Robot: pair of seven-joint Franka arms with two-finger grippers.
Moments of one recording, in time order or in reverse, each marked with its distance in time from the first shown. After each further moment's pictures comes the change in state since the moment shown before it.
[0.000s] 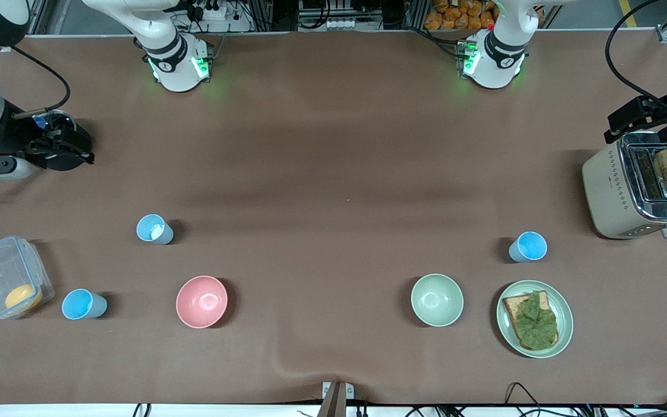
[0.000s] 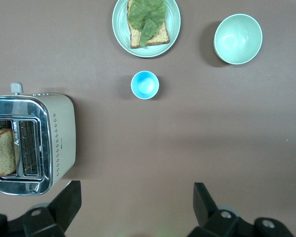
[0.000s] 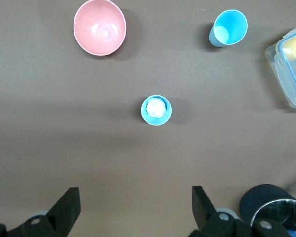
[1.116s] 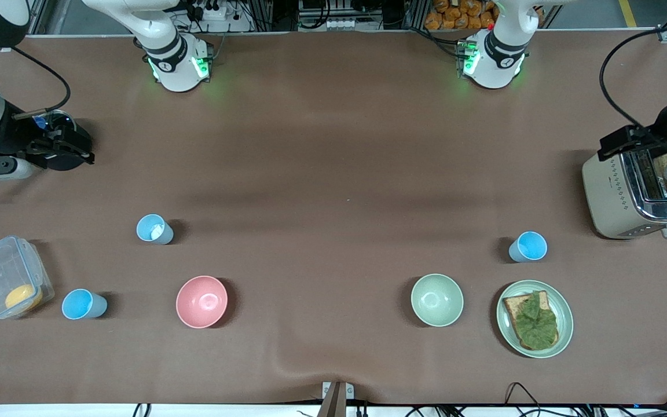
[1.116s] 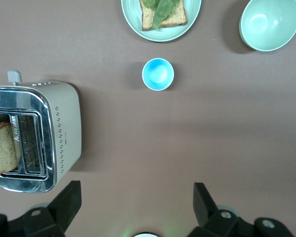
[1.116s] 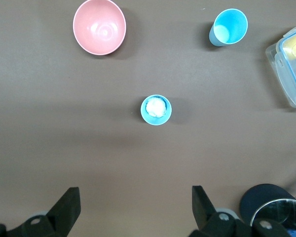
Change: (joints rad) left arm 0.010 0.097 0.006 -0.010 0.035 0.000 0.001; right arm 0.000 0.002 0.000 0.000 0.000 -0.001 0.000
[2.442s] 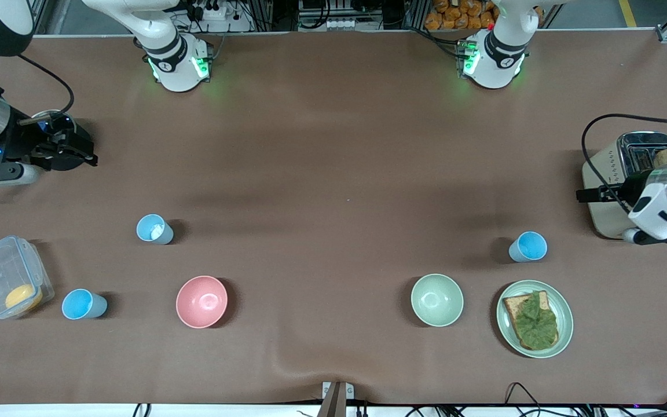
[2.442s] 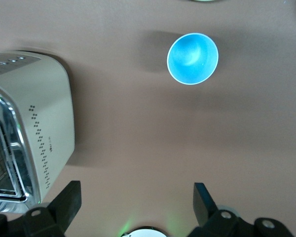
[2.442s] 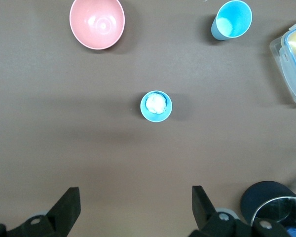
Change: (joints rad) left arm 0.050 0.269 0.026 -0.001 0.001 0.034 0.000; right arm 0.000 0.023 0.001 0.000 0.001 -0.010 0.000
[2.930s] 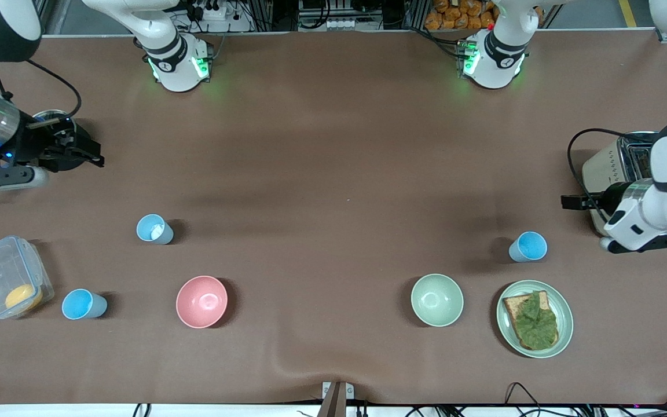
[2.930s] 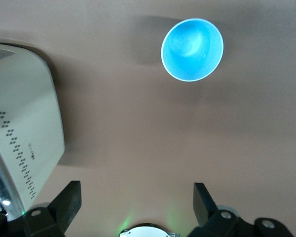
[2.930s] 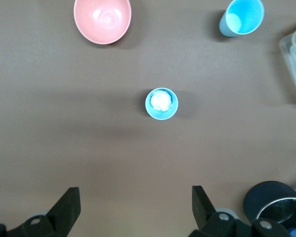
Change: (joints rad) left arm -0.010 0.076 -0.007 -0.001 0.000 0.000 0.000; right arm 0.023 0.019 0.012 0.000 0.002 -0.005 0.001
